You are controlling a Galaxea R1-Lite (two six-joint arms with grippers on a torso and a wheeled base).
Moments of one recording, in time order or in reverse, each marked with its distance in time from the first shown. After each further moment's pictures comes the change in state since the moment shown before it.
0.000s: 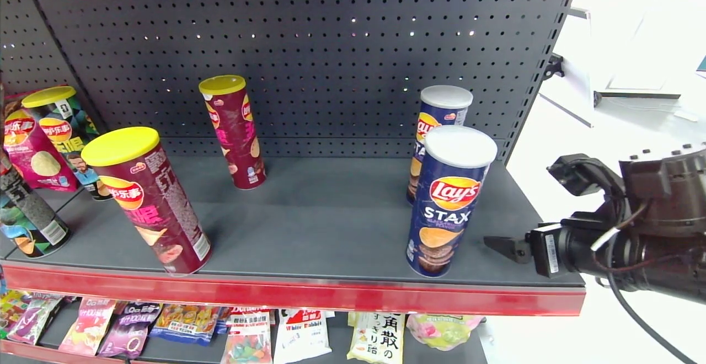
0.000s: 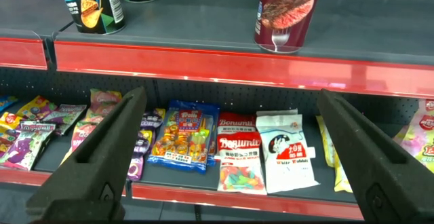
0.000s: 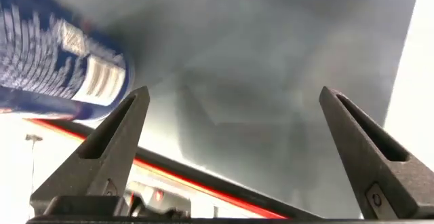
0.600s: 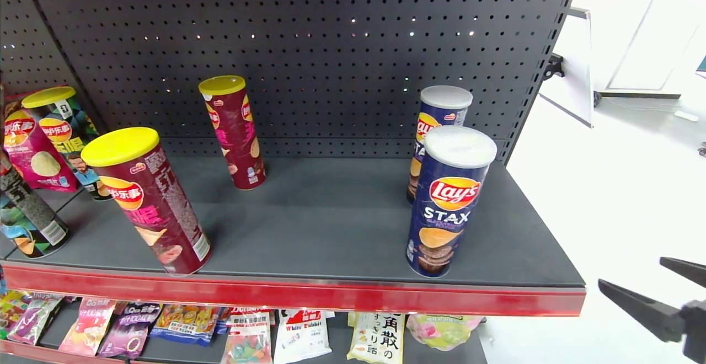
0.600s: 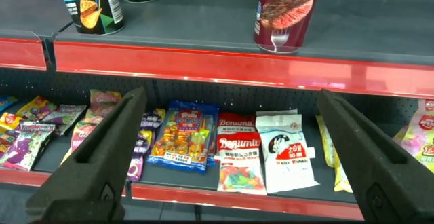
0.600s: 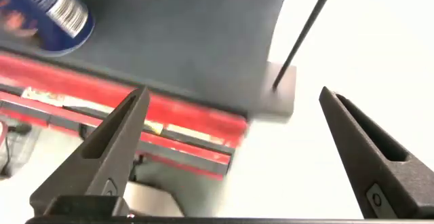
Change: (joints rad) left arm 0.000 0.000 0.000 0.000 -0.001 0.000; right arm -0.240 -0.562 0.315 0.014 0.128 -0.157
